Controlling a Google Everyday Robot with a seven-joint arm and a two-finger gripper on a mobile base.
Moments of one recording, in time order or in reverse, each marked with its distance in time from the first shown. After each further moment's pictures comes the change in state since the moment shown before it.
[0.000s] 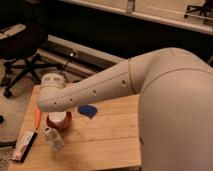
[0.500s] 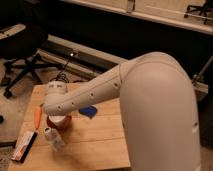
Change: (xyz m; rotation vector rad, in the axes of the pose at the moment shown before) arm -0.005 0.028 0.059 -0.059 -0.029 0.010
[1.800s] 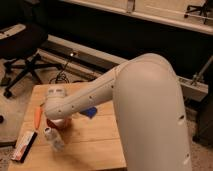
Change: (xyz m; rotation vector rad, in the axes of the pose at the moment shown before) arm -0.017 0.003 0.032 -0.015 -0.016 -0.038
